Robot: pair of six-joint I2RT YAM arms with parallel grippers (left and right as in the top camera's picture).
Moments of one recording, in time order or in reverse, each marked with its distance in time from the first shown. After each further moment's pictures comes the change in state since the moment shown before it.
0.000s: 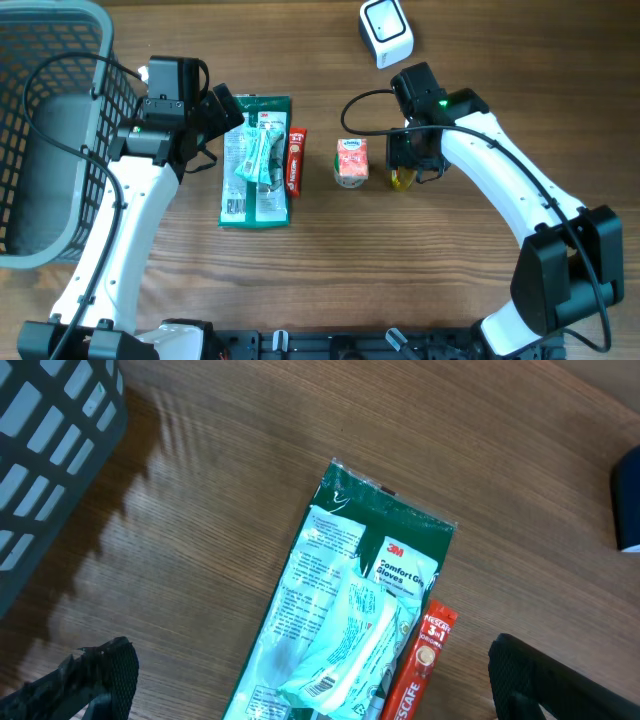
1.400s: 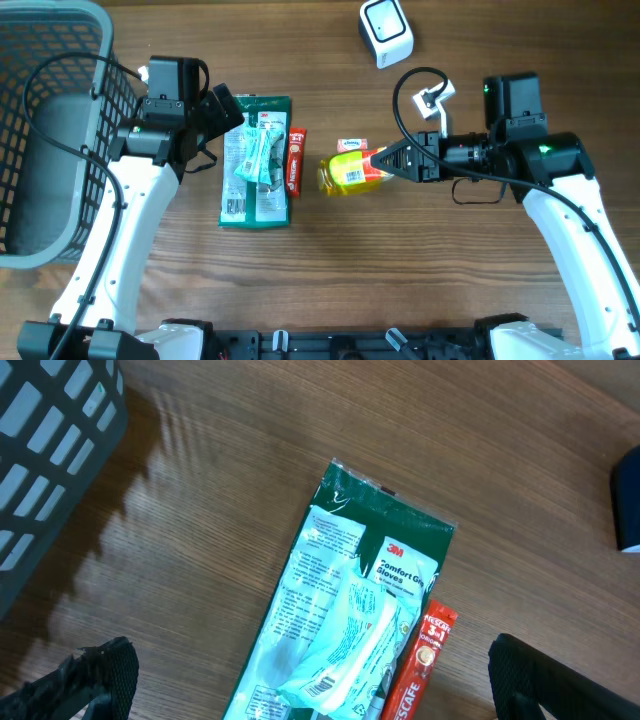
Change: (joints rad) left arm 0.000 0.000 0.000 0.000 0.000 0.000; right arm -0.209 -0.418 -0.158 0.124 -1.109 -0.167
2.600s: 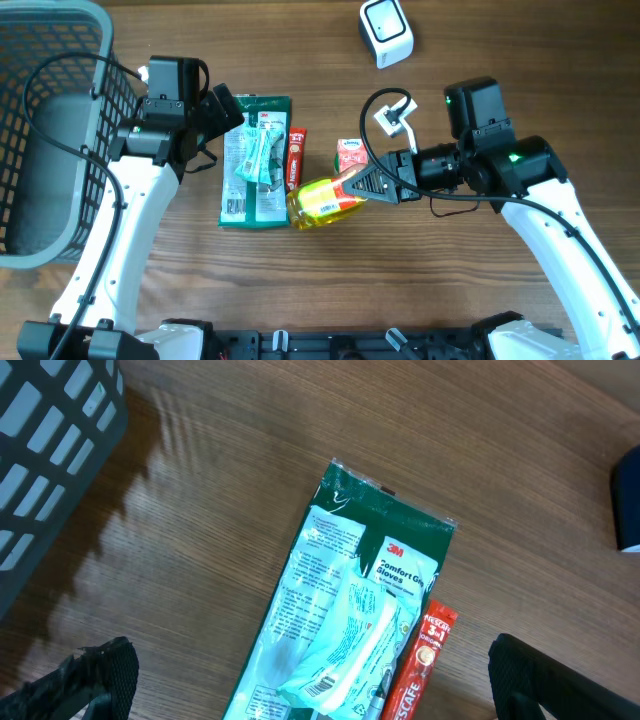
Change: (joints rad) left arm 0.000 0.000 0.000 0.000 0.000 0.000; right arm 0.159 0.000 -0.003 0.030 -0.100 -0.026
